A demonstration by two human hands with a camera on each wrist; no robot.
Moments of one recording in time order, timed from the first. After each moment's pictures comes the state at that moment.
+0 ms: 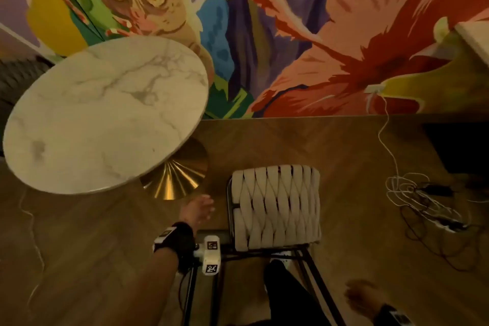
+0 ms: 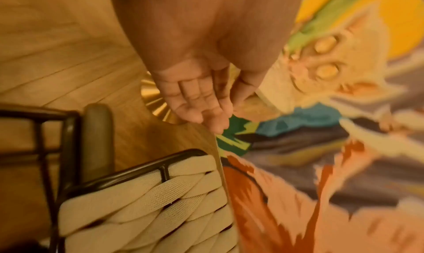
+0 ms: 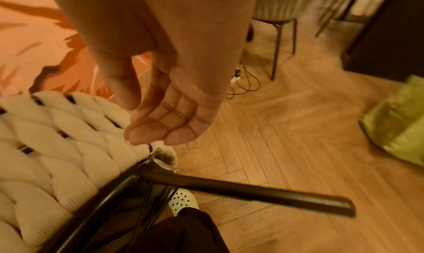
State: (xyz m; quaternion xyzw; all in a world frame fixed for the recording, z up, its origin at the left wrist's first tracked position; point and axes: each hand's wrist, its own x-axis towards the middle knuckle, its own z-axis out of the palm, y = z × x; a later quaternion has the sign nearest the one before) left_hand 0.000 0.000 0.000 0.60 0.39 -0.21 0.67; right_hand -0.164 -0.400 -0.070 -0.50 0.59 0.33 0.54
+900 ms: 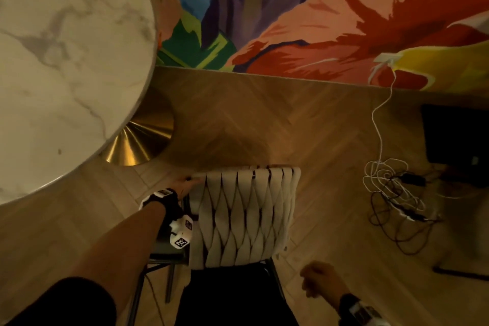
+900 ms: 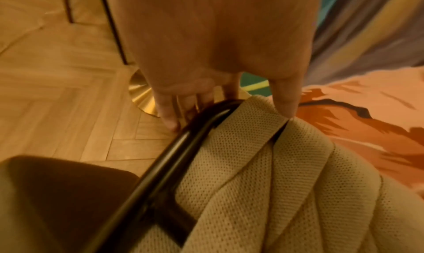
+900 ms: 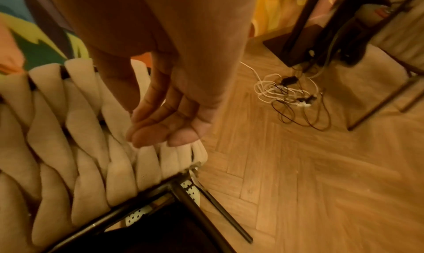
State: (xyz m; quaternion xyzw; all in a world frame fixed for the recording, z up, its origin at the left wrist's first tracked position) left_hand 0.171 -0.069 -0.148 0.70 0.38 -0.43 0.43; right_hand -0.008 -0.427 -0.077 -0.64 0.40 0.50 0.42
